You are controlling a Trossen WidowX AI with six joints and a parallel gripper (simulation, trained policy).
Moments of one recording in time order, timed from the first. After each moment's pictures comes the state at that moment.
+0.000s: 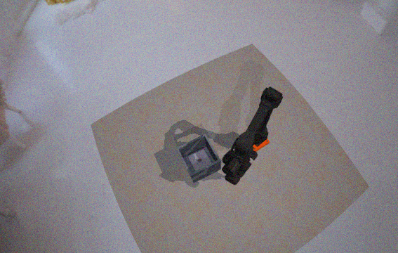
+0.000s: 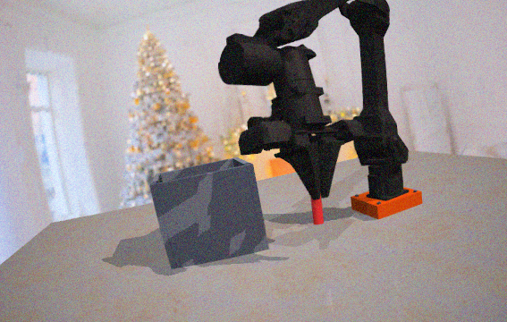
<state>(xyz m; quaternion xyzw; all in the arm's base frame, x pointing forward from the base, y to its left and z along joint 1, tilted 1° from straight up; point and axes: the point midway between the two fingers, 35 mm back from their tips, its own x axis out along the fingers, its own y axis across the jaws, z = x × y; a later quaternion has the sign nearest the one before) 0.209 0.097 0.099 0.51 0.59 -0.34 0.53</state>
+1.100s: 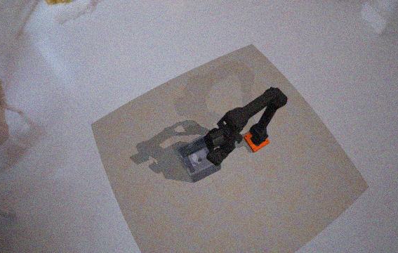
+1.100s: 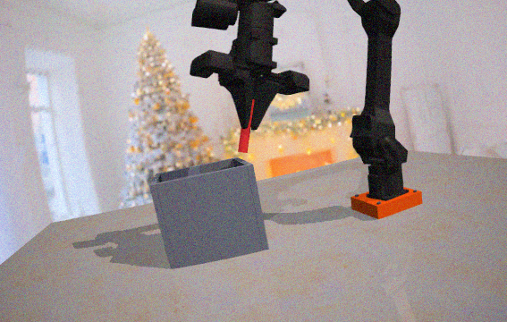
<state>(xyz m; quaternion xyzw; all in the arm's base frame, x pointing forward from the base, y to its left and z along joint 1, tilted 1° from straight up) 0.244 -0.001 0.201 0.52 0.48 -0.35 0.61</state>
